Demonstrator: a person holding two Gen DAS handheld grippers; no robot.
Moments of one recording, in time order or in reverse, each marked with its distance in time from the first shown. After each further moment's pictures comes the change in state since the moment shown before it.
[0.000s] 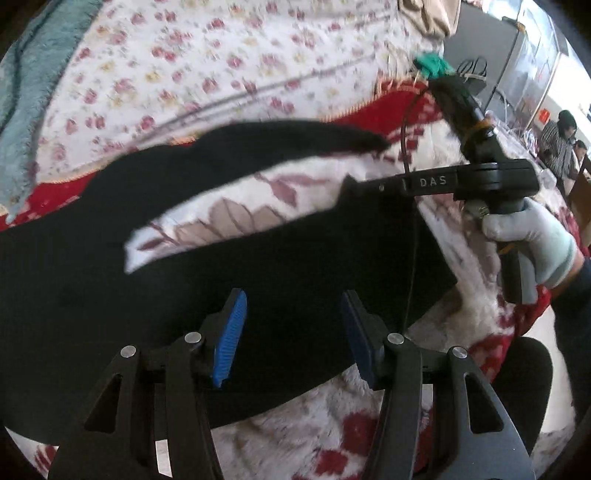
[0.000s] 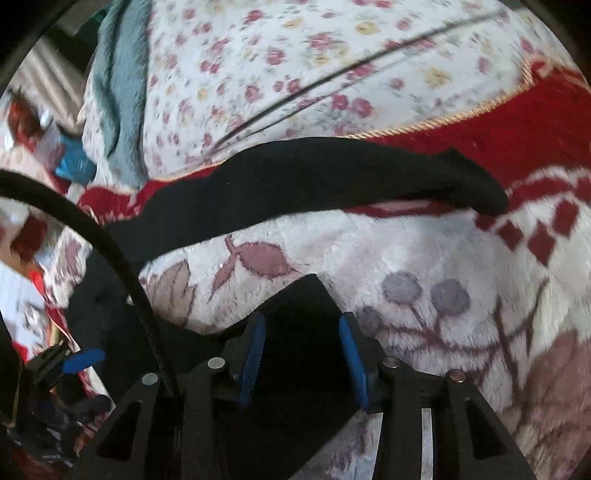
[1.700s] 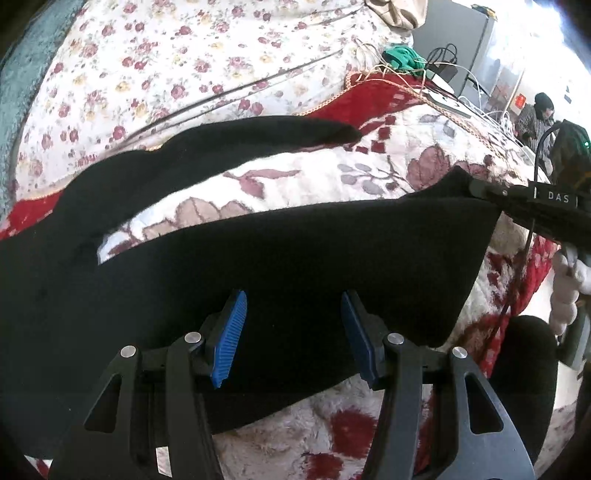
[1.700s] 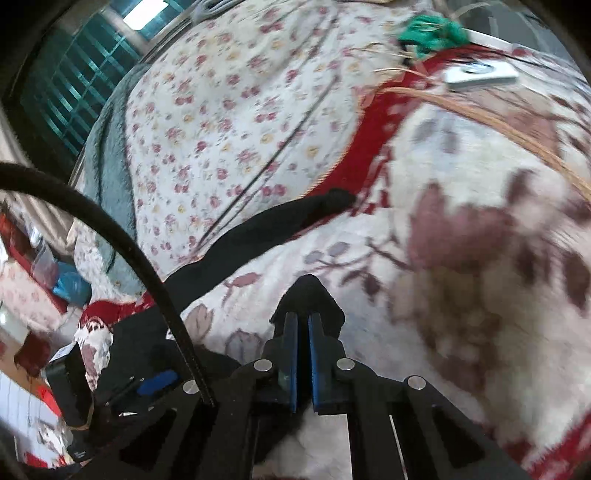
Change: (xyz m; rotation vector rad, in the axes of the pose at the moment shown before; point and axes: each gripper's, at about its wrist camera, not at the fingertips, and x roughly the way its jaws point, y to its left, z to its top) left arm 0.000 -0.009 -0.011 0.092 -0.051 -0.059; right arm -0.141 -0.019 -0.124 0.419 -0.385 -0.061
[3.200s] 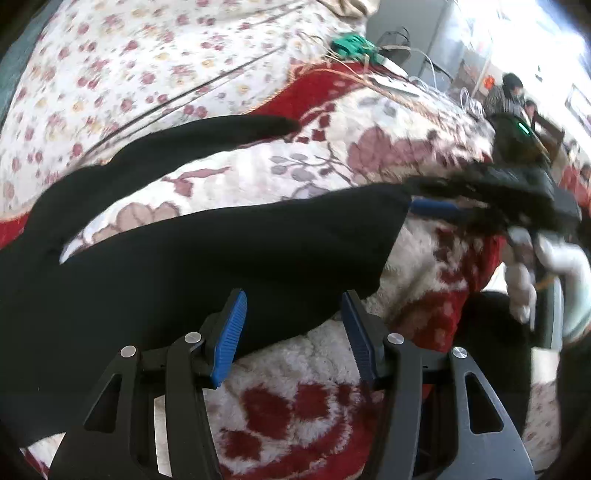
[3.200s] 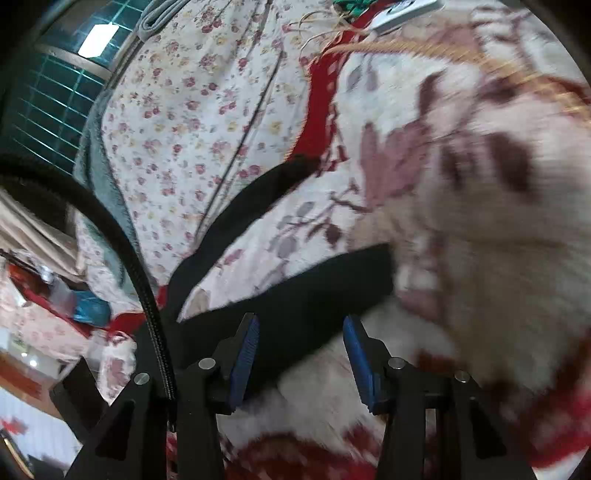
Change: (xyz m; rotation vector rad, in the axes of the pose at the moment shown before) left arm -0.010 -0.050 -0.013 0.115 0.013 -0.089; right arm 0.009 -0.042 -0.015 0.180 0.113 0.077
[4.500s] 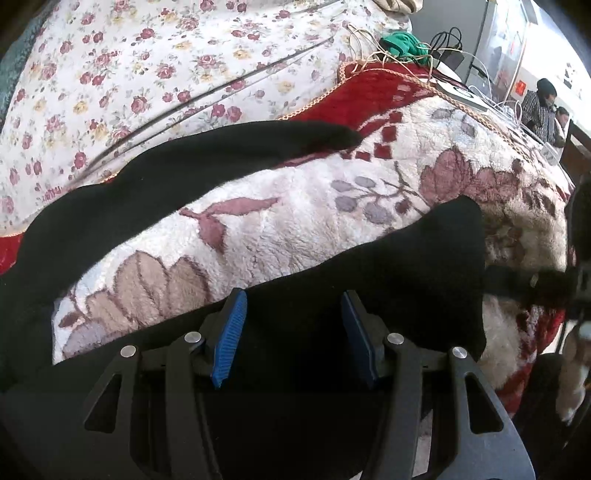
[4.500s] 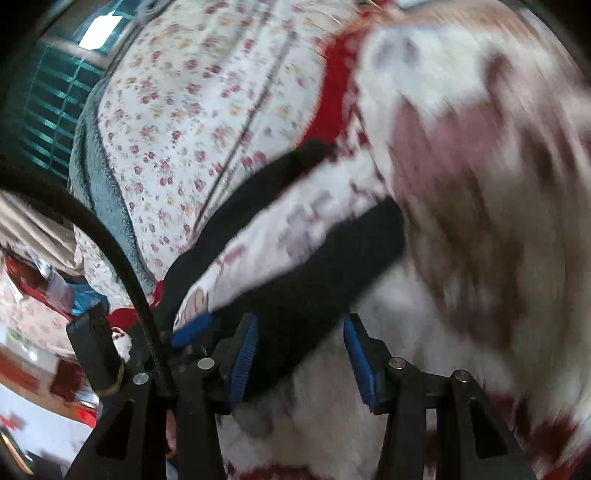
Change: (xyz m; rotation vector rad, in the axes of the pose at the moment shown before) left arm 0.072 0.054 0.048 -0.069 -0.005 0.100; right arm 0.032 0.004 -0.011 0.015 0.047 0.000
